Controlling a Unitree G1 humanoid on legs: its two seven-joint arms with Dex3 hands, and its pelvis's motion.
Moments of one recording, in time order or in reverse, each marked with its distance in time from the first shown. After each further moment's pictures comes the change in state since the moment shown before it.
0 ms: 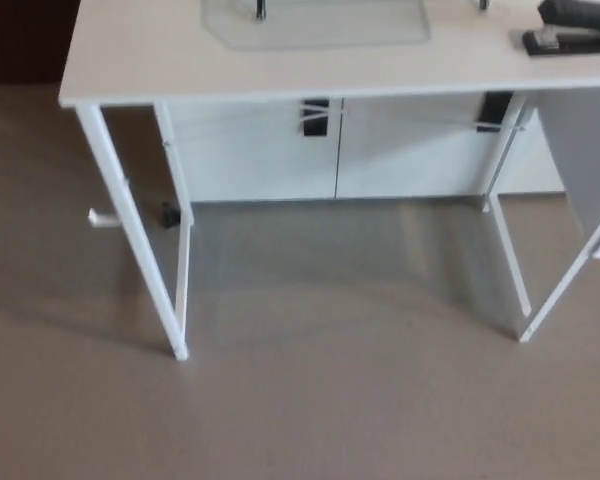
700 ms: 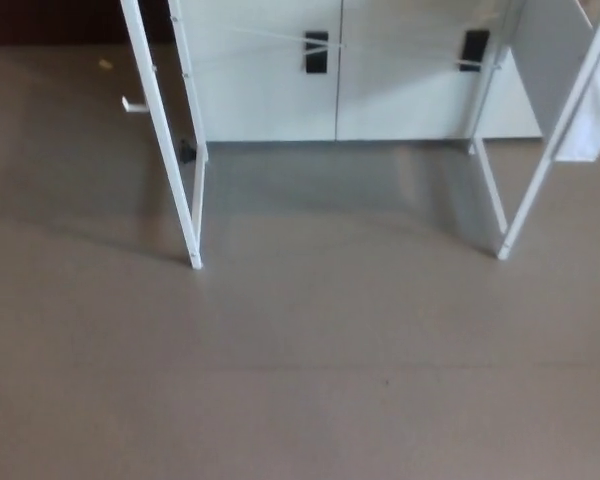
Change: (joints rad) left_arm 0.039 -0.018 0.015 0.014 -0.005 0.001 -0.012; right_arm 0.038 0.004 -0.003 -0.001 -0.008 0.011 -0.010
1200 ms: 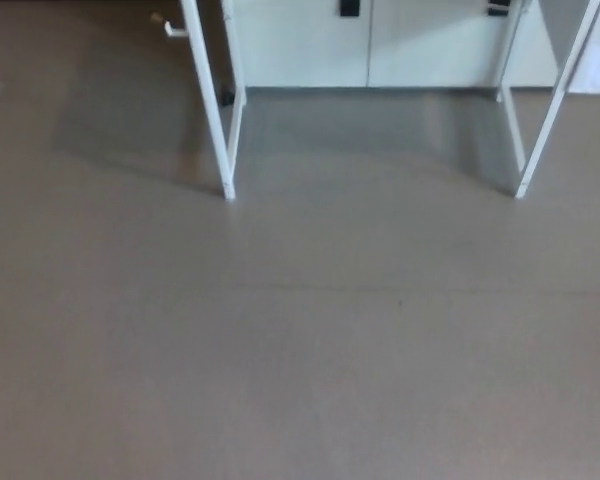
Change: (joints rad) left_arm 0.002 -0.017 -0.007 0.010 -0.001 0.007 -0.006; right_arm 0.020 0.004 -0.046 0.022 0.037 -0.062 -0.007
